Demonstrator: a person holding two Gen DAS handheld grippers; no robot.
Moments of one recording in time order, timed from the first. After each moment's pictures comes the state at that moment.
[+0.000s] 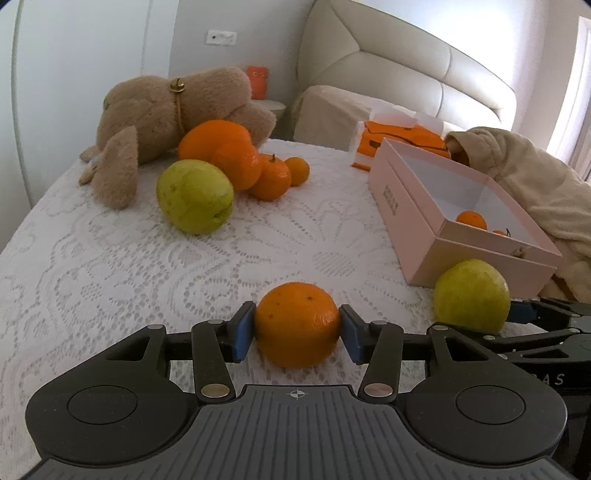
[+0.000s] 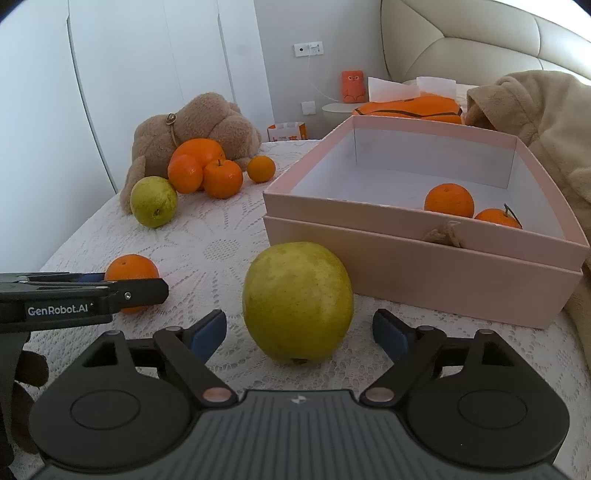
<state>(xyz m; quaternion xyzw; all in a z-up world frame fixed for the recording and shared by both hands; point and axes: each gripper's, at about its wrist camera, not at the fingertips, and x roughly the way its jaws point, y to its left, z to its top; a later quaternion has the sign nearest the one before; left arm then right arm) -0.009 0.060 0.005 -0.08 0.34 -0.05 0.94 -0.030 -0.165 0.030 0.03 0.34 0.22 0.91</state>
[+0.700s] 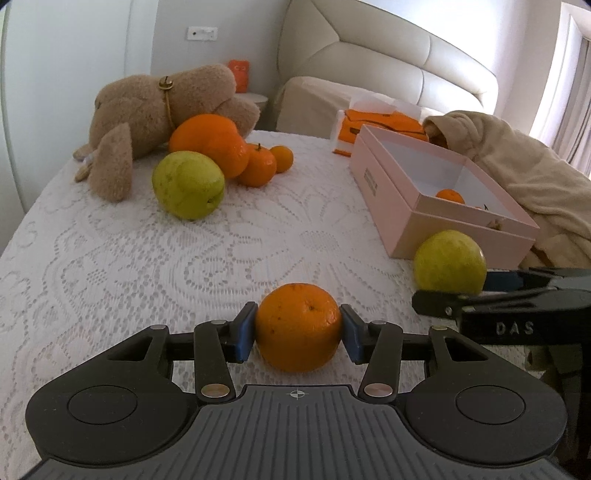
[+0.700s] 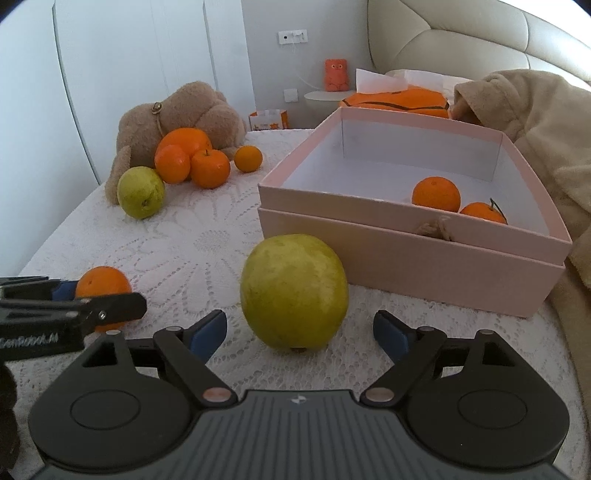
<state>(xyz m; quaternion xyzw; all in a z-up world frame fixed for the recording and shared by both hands) -0.034 0.062 0.010 -0.07 0.35 -0.08 0.93 -0.033 -0.156 0.037 0.01 0.37 0.18 0.91</state>
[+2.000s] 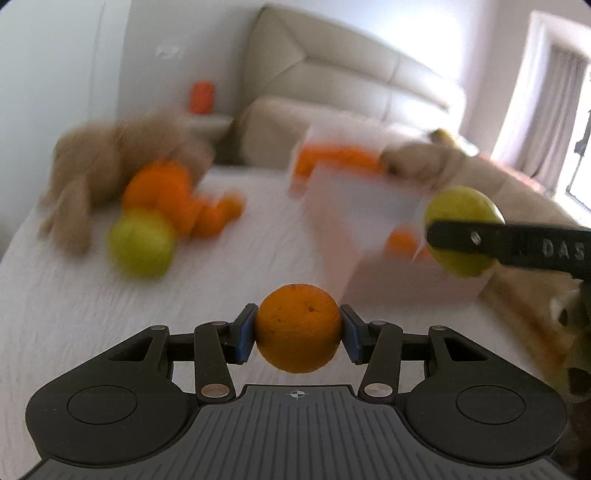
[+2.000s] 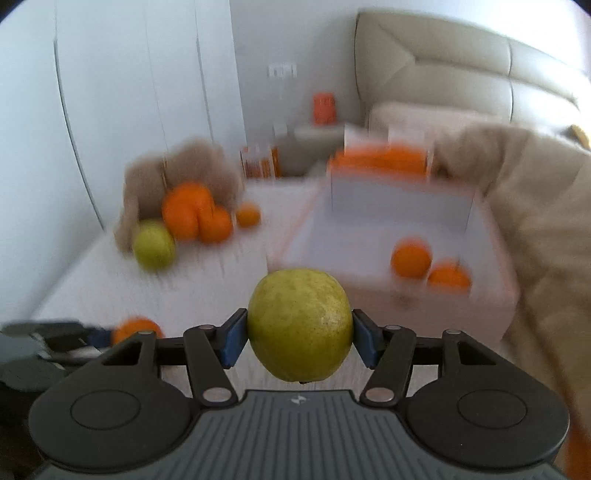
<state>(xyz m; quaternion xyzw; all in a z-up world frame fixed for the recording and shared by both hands) -0.011 0.043 0.067 -0.07 0.31 -0.14 0.94 -0.048 -0.176 0.119 0.04 0.29 0.16 0.94</state>
